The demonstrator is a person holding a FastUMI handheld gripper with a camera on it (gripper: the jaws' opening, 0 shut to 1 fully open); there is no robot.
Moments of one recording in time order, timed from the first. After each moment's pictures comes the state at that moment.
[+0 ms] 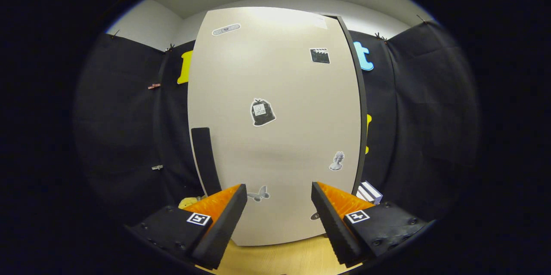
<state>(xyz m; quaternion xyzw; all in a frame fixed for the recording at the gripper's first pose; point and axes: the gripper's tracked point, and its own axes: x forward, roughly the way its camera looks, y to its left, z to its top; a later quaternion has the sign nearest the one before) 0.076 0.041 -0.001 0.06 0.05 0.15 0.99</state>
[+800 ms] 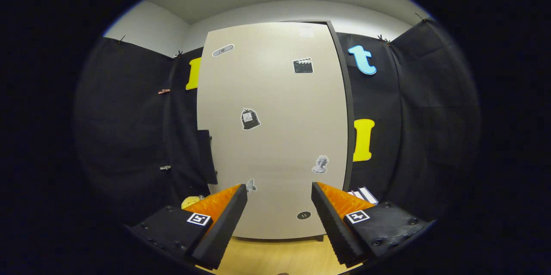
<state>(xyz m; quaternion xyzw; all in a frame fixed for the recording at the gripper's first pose) 0.066 0.002 0.011 0.06 0.03 0.17 0.98</state>
